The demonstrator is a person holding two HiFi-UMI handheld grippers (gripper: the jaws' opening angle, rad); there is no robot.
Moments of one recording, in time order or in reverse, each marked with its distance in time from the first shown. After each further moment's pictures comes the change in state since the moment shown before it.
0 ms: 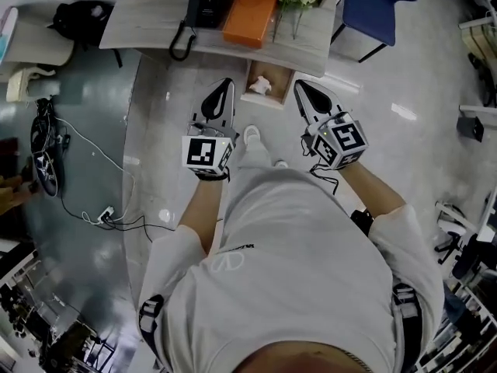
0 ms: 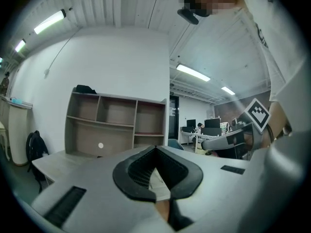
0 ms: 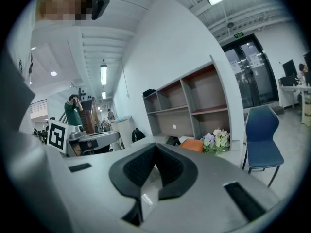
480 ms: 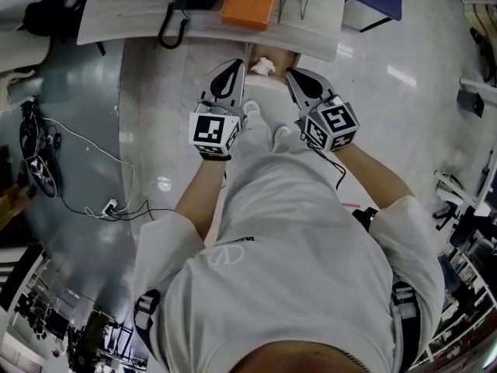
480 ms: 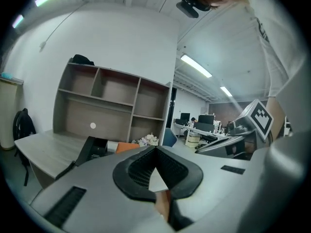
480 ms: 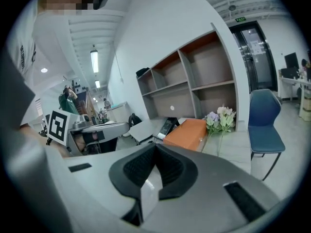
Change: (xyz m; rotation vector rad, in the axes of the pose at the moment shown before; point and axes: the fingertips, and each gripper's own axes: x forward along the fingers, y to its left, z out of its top) left arm 0.074 0.051 -0.079 -0.094 0.137 -0.108; right arm 0.101 -0.019 -0.072 0.042 0.184 -0.027
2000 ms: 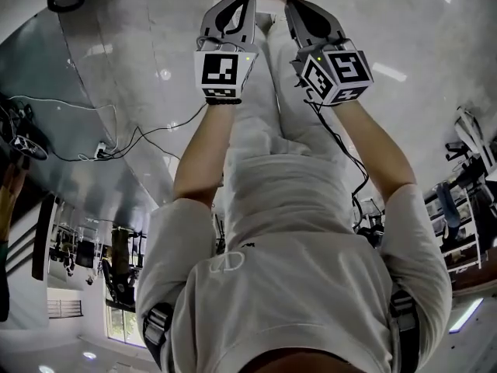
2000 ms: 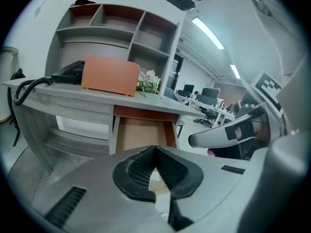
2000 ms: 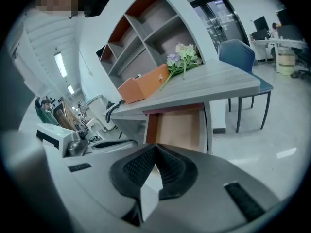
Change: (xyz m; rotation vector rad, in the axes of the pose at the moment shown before) left arm 0.120 -0.019 -0.321 -0.073 0.352 -0.005; right arm 0.096 -0.139 -0.253 0.323 0.162 -0.128
